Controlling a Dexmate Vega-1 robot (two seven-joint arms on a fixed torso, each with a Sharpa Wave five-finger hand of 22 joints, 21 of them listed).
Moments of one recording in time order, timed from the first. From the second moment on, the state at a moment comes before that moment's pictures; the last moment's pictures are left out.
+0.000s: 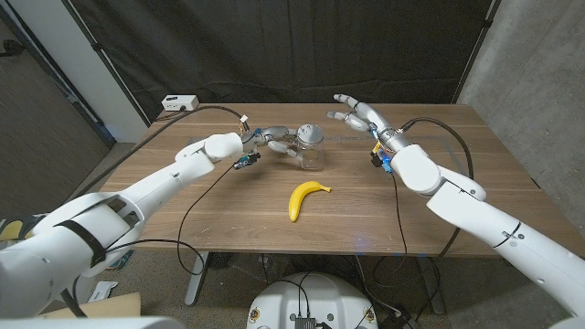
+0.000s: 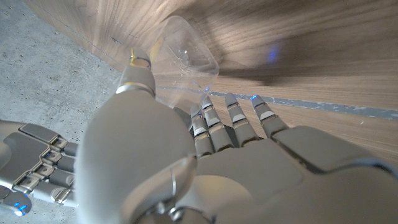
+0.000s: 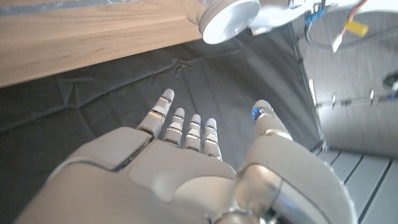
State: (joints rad) left arm 0.39 0.57 0.79 -1.08 0.03 -0.36 -0.32; left_hand 1.00 -0.08 0.26 -0.13 0.17 0.39 -0.12 0.43 0.20 0.48 -0.16 0.32 0.25 0.28 -0.04 0.28 0.21 0.11 0.15 0.26 0.21; right arm -0.89 -0.84 -0.53 -2.16 -0.13 -0.31 -0.14; right_hand 0.54 0.10 0.48 -0.19 0.19 0.09 -0.01 0.21 0.19 0.08 0.03 0.20 0.20 0.06 0.06 0.21 0.18 0.24 0.10 0.22 0.17
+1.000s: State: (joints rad) left arm 0.40 0.58 0.79 -1.10 0.08 -0.33 -0.30; left_hand 1.00 -0.08 0.25 -0.13 0.17 0.40 -0.11 0.43 0.20 0.50 -0.14 0.32 0.25 0.29 -0.04 0.29 0.21 0.11 0.15 0.26 0.21; right arm -0.34 -0.77 -0.97 -2.16 -0.71 -0.66 0.70; right_hand 0.78 0.01 0.51 -0.18 0.19 -0.08 -0.12 0.19 0.20 -0.08 0.00 0.19 0.21 -0.04 0.07 0.19 0.19 0.24 0.08 0.20 0.17
